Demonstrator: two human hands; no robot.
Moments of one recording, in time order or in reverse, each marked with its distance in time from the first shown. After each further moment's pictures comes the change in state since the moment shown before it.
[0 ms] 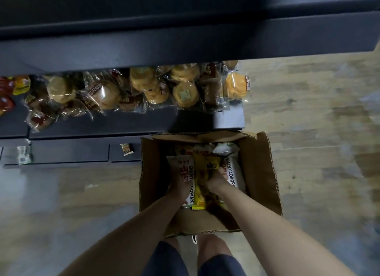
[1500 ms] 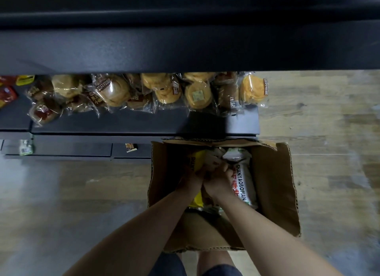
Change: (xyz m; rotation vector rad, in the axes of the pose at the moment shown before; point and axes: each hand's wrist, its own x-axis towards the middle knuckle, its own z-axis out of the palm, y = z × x) left_hand 0.033 0.019 -0.003 -0.036 -0.034 0.114; right_hand -0.020 -0.036 0.007 -0.131 0.258 -0.153
